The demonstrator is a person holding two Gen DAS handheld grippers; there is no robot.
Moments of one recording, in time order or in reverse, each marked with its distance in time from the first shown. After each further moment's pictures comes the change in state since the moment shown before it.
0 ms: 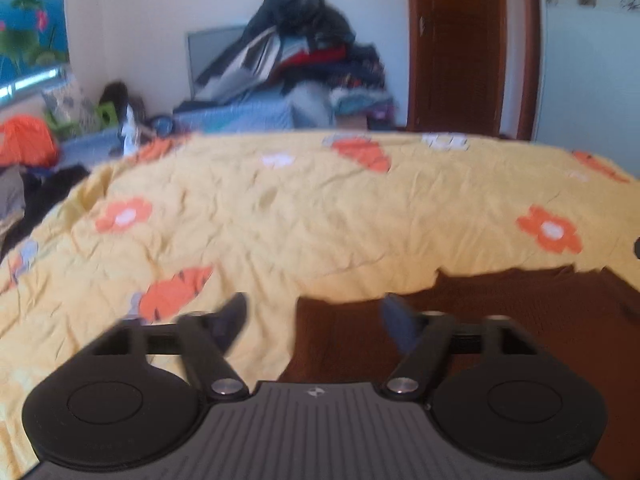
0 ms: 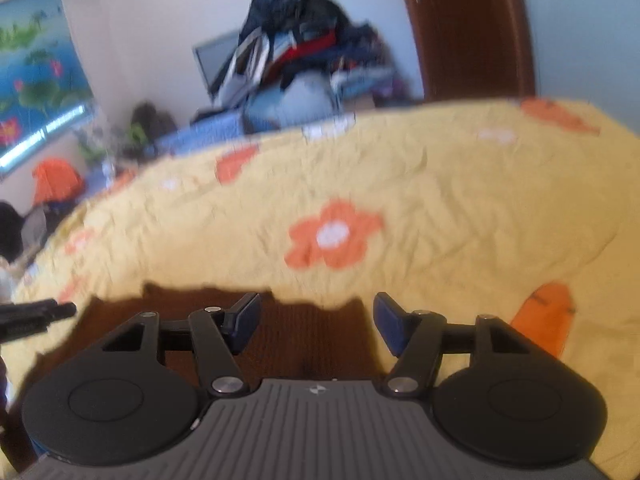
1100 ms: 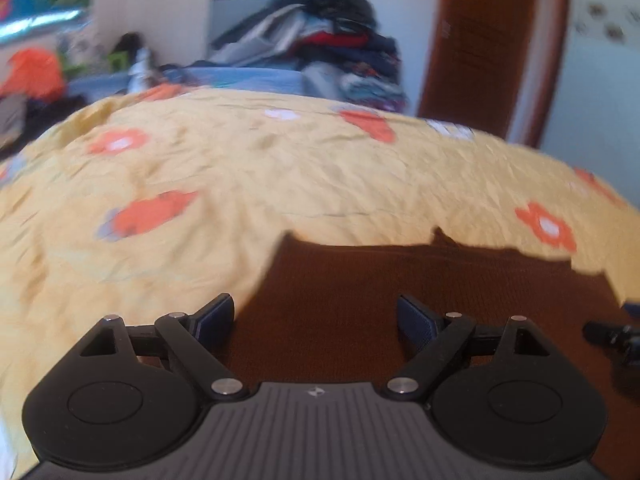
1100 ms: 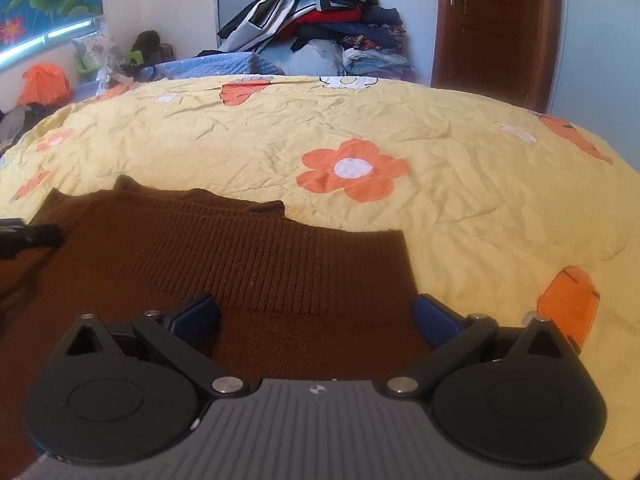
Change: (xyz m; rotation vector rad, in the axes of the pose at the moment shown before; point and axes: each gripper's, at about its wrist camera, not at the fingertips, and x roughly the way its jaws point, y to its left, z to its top) left arm 0.004 0.019 -0.046 -0.238 0.059 -0.034; right arm 0.048 0.031 -0.050 -0.238 0.121 -0.135
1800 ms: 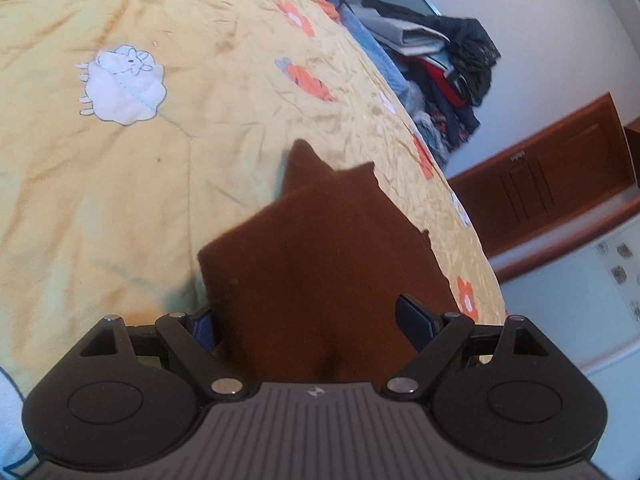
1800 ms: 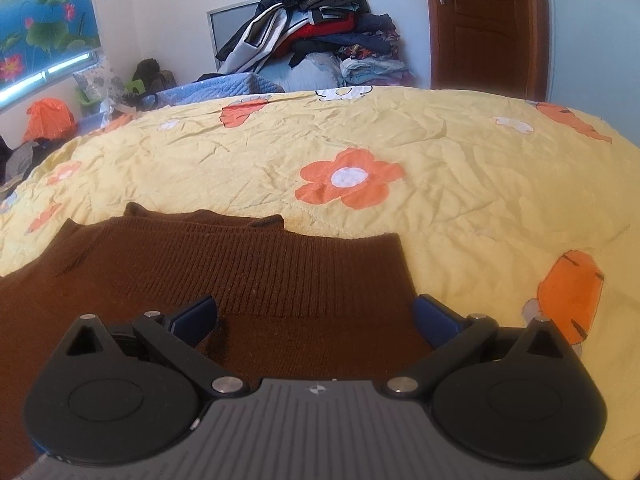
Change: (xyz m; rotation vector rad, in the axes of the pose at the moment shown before) left arm -0.107 0.065 -0.092 -0.764 0.090 -0.143; right arm -0.010 -0.014 -0.005 0.088 -0.046 0.061
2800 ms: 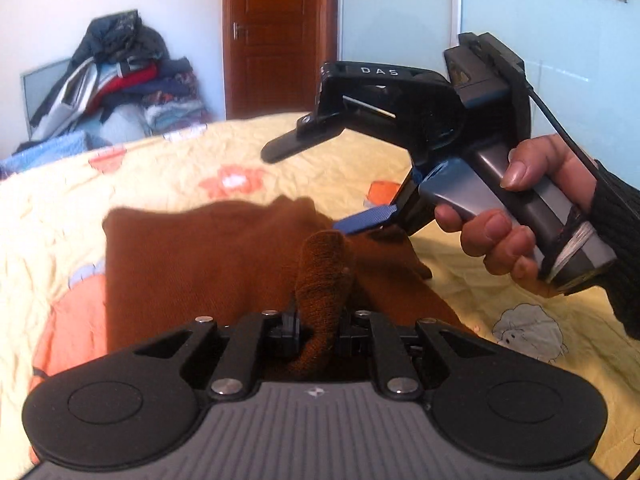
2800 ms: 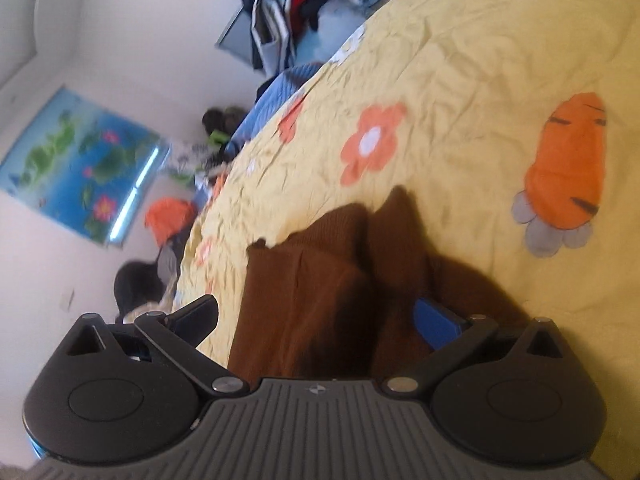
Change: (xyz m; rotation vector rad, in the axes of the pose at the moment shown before) left arm 0.053 -0.194 -0.189 1.238 0.071 -0.225; right arm -0.025 -0.097 0.008 0.562 0.187 0.547
